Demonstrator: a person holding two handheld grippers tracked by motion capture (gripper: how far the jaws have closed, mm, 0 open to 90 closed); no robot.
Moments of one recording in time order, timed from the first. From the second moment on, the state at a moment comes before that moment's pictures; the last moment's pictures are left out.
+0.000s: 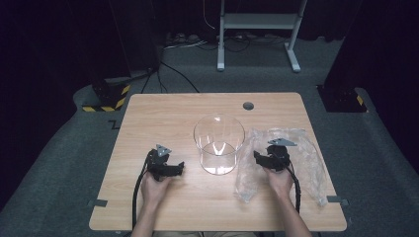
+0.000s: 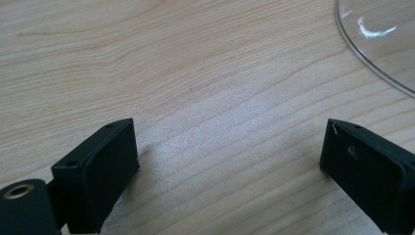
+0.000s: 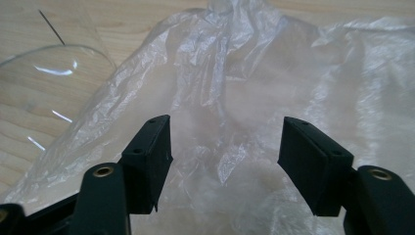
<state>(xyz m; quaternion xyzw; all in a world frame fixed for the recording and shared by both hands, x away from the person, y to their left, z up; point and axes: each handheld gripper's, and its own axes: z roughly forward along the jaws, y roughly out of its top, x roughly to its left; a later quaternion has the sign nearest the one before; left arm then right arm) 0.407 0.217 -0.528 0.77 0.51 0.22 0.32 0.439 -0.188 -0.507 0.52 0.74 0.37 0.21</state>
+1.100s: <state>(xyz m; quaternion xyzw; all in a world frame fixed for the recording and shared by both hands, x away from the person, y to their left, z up) 0.407 0.217 -0.528 0.77 0.51 0.22 0.32 0.440 -0.173 -0.516 0.47 0.79 0.33 0.24</state>
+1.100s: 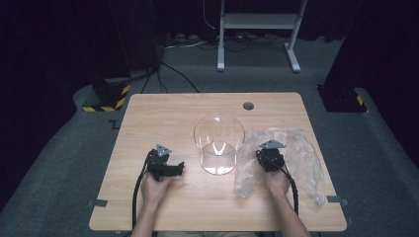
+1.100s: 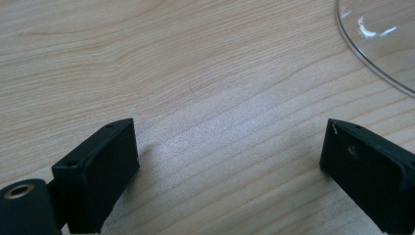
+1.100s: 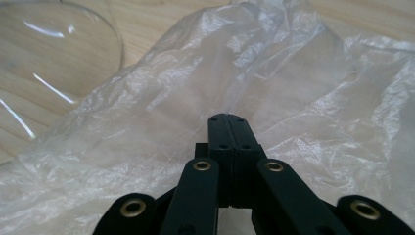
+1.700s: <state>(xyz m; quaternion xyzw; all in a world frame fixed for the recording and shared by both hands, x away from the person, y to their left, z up) 0.407 0.217 -0.528 0.77 0.51 0.22 0.32 0.417 -0.197 -0.478 0.44 0.78 0.38 0.25</state>
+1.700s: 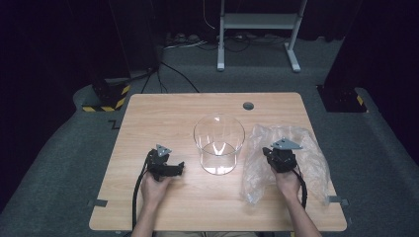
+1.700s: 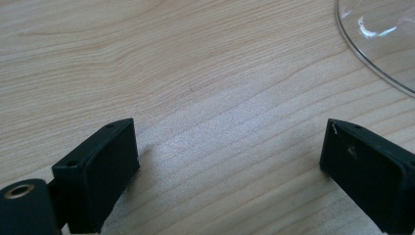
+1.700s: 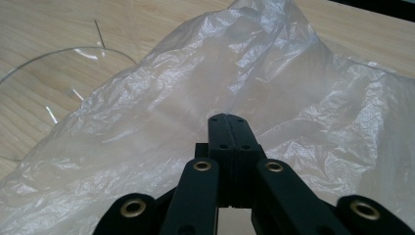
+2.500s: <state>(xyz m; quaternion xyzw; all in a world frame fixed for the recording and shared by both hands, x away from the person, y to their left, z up) 0.407 0.217 -0.528 0.77 0.51 0.22 0.32 0.403 -0.201 -0.432 0.41 0.77 0.42 0.24</state>
